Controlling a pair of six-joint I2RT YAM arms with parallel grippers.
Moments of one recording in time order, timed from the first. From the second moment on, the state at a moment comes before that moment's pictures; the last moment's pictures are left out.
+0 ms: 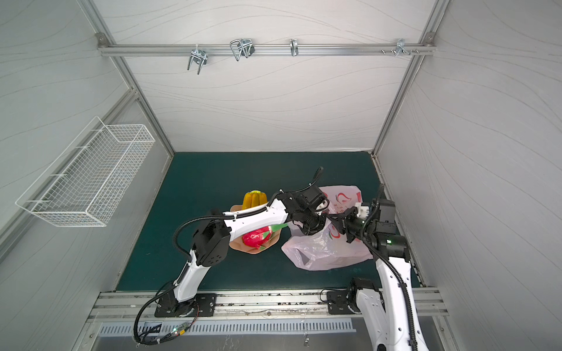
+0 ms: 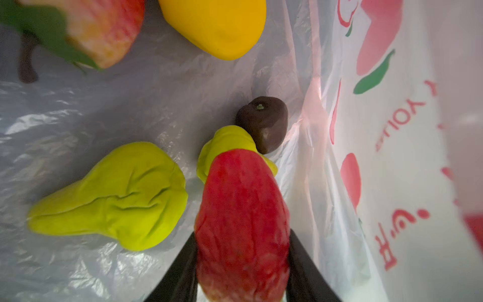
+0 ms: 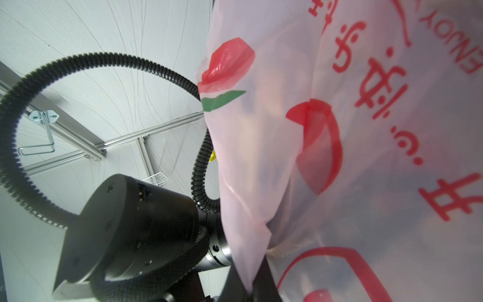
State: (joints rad) left arm -1.03 2.19 1.86 -0.65 0.49 -0.96; right arm -0.06 0.73 0.78 -0.80 -0.82 1.13
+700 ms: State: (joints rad) left arm -1.03 2.18 1.84 -0.60 0.52 -1.03; right arm -0.06 0.73 0.78 -0.77 -0.83 1.14
